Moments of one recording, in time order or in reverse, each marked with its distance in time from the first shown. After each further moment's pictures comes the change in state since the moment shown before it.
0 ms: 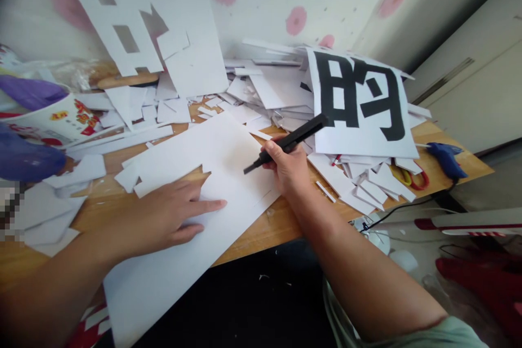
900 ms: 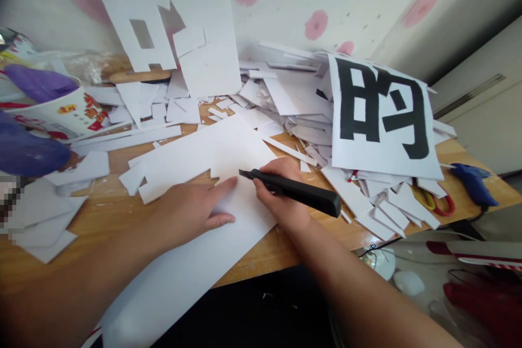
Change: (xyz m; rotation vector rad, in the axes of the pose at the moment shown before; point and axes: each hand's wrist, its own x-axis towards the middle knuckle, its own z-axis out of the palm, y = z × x) left_hand 0.036 0.008 0.006 0.072 0.025 -0.288; right_hand -0.025 0.017 -0.006 -0.657 -0.223 -0.581
